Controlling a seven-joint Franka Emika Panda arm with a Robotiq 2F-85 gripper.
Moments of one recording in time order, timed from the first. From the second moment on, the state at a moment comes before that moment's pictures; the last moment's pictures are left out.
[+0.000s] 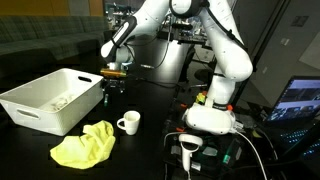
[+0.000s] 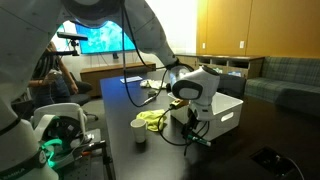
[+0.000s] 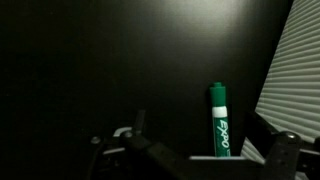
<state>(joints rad) 0.03 0.69 -0.05 -1.86 0.45 2.42 0.73</state>
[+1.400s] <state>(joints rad) 0.03 0.90 -0.06 -1.57 0.40 2.18 0.81</state>
